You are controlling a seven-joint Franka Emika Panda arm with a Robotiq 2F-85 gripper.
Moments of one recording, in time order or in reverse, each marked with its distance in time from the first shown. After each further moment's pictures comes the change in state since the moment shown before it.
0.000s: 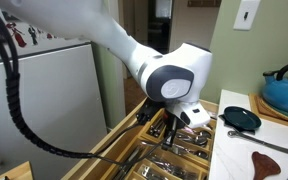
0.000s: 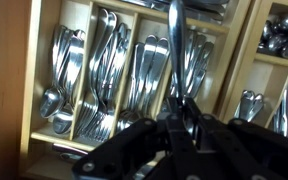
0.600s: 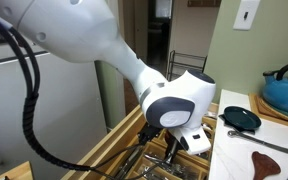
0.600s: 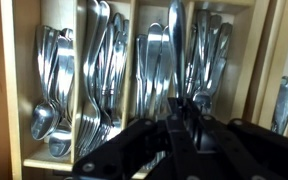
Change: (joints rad) arm -0.024 0.087 -0.021 -0.041 0.074 0.129 0.017
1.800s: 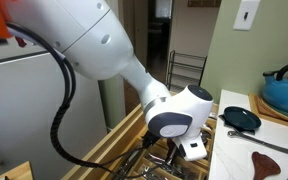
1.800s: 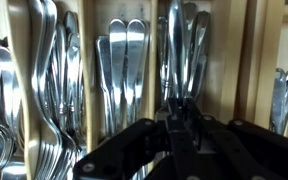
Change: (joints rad) arm -0.001 0.133 0.023 0.060 0.121 0.105 0.013
